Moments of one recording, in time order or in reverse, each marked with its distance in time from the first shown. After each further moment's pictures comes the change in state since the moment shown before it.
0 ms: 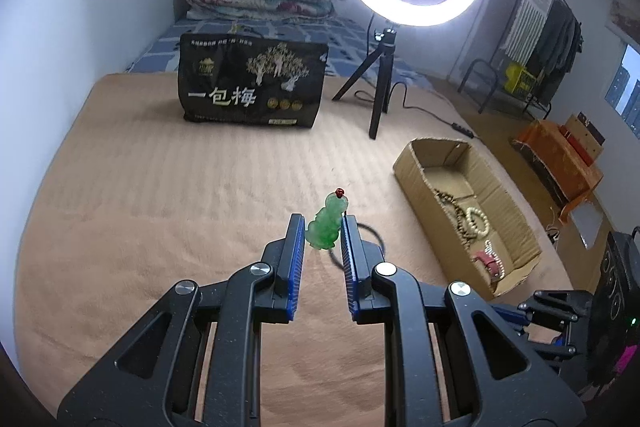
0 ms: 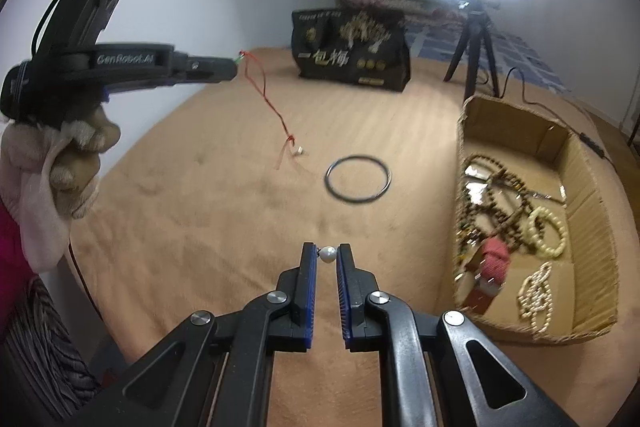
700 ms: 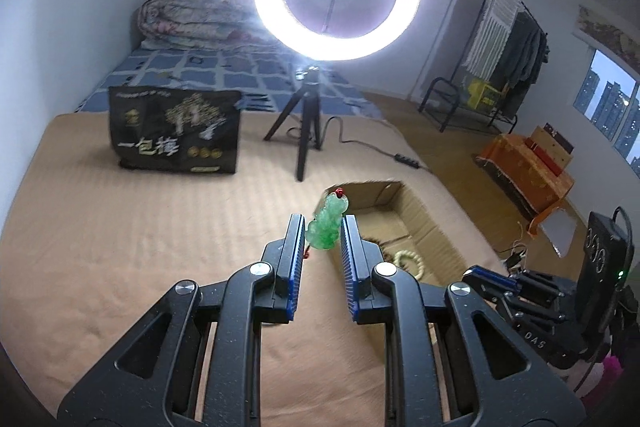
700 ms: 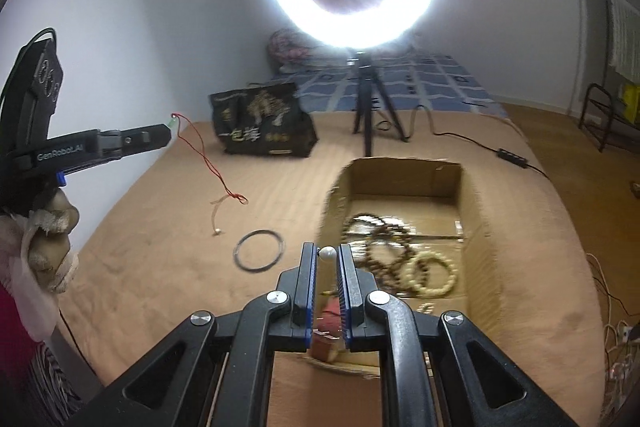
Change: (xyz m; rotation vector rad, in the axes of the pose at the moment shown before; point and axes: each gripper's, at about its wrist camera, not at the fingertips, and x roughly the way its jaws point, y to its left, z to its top) left arm 0.004 -0.088 0.042 0.028 -0.081 -0.127; right arm -0.067 -0.097 0.028 0.165 -0.142 -0.143
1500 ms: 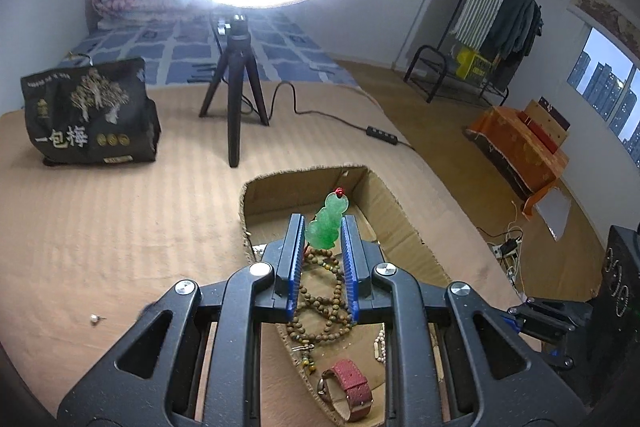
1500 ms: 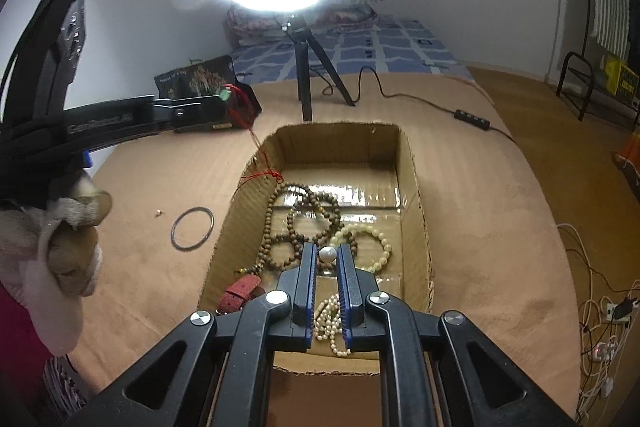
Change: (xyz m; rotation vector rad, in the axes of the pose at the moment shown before) left arm 0.121 -0.066 -0.001 0.030 0.121 -0.037; right arm 0.021 -0.060 -0.005 0.052 0.136 -0.065
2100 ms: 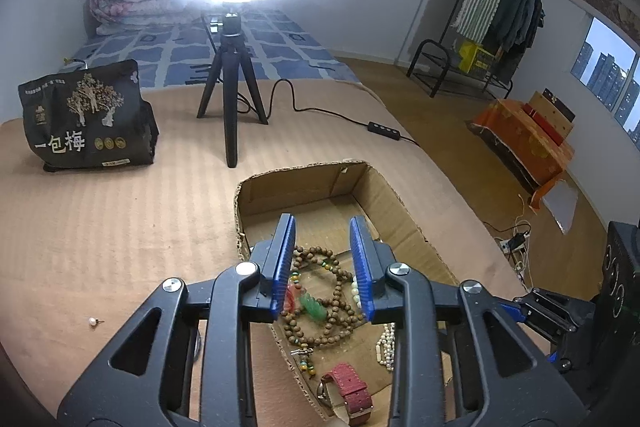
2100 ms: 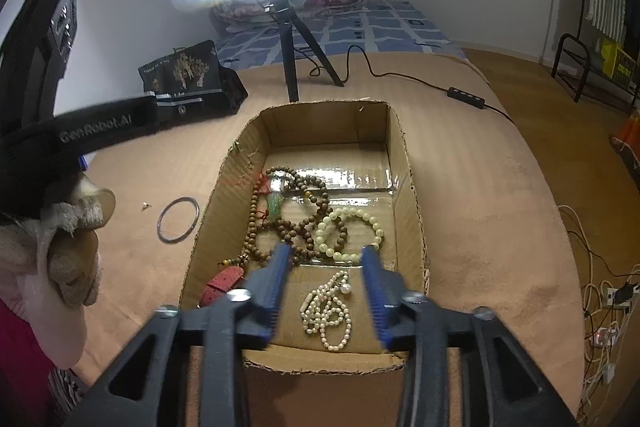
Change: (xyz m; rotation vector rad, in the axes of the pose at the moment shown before) left arm 0.002 -0.011 -0.001 0.026 -0.006 0.026; right arm 0.011 -0.006 -0.002 0.022 0.045 -0.031
